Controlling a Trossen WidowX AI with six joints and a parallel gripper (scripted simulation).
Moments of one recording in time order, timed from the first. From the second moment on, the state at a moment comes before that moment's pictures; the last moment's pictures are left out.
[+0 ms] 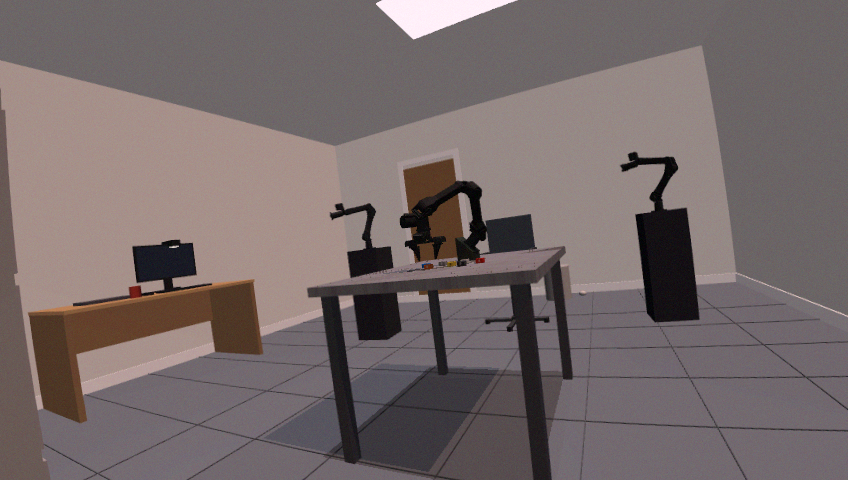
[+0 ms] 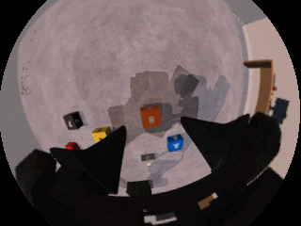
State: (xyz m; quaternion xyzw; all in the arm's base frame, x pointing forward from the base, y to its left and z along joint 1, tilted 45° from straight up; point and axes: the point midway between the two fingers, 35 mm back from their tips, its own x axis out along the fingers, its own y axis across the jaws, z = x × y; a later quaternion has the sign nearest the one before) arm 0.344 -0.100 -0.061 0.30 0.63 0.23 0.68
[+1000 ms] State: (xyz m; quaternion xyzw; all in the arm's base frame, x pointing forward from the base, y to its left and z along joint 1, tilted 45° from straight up) arm 0.255 0.055 0.199 0.29 0.63 0.24 0.68
